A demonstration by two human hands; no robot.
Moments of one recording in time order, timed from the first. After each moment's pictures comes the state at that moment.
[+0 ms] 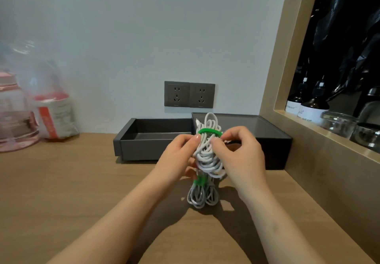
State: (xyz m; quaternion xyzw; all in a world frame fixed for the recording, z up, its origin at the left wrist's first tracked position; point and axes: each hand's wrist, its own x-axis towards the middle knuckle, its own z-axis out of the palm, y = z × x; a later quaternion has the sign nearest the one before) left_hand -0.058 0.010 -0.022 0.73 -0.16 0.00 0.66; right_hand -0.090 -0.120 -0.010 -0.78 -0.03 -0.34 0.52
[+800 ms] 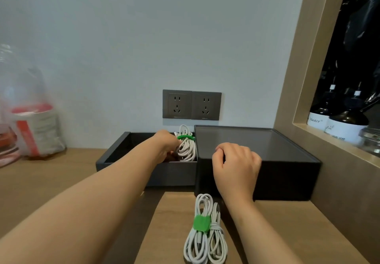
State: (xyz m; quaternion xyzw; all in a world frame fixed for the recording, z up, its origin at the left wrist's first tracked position) left_hand 0.117 0.013 -0.007 0.84 0.07 -0.04 0.54; right_hand 0.032 -0.131 -0.051 -0.85 0.04 -0.48 0.20
